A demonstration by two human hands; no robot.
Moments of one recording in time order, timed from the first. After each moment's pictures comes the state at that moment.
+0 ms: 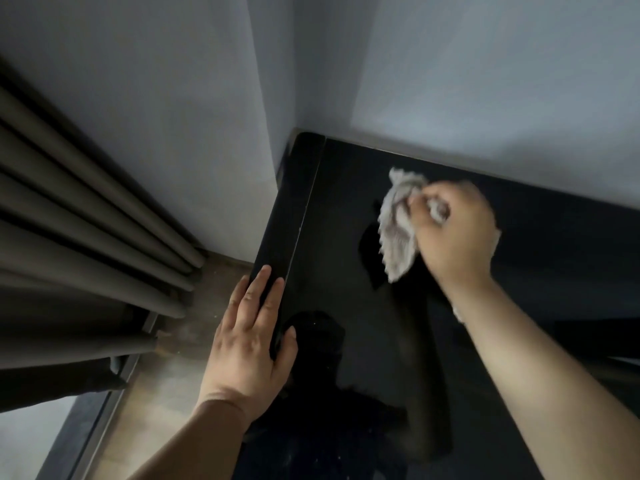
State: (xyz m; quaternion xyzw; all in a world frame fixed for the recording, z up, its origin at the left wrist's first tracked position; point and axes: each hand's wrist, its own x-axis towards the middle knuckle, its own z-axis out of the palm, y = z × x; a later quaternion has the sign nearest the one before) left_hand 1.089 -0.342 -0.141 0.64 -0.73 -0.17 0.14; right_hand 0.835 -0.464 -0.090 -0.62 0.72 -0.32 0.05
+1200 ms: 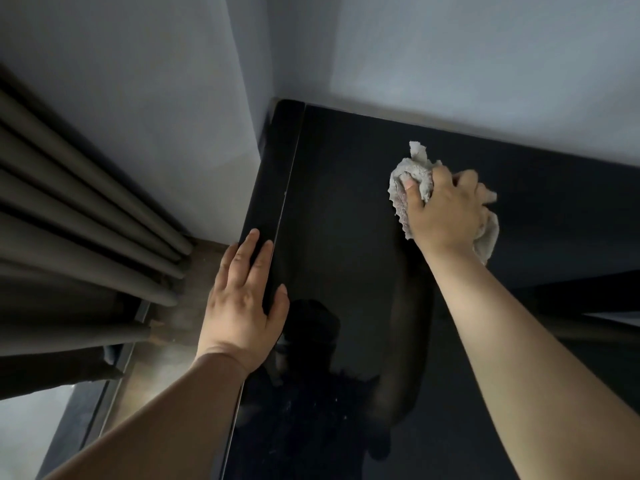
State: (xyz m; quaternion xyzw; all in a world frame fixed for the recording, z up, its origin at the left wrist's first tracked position) left_hand 1.090 -0.342 -0.141 0.64 -0.73 -0.16 0.14; right_hand 0.819 -0.442 -0.126 -0.53 0.84 -0.10 0.00
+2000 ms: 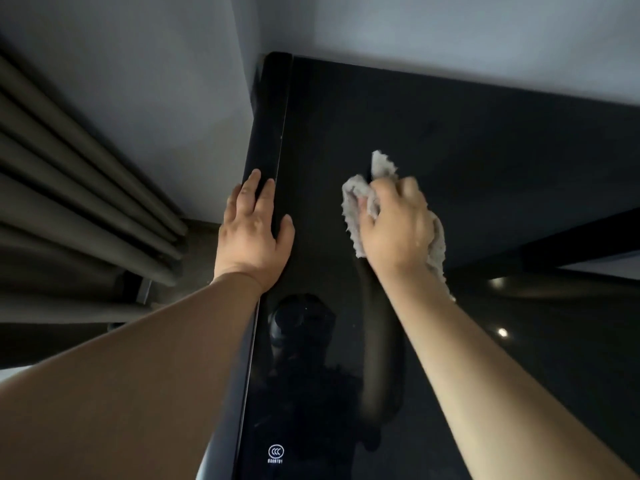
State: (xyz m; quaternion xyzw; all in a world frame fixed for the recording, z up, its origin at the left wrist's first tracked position) left_hand 1.087 -0.342 -0.140 0.65 -0.72 -0.19 0.15; right_hand 0.896 -0.324 -0.130 -0.58 0.79 -0.21 -0.05
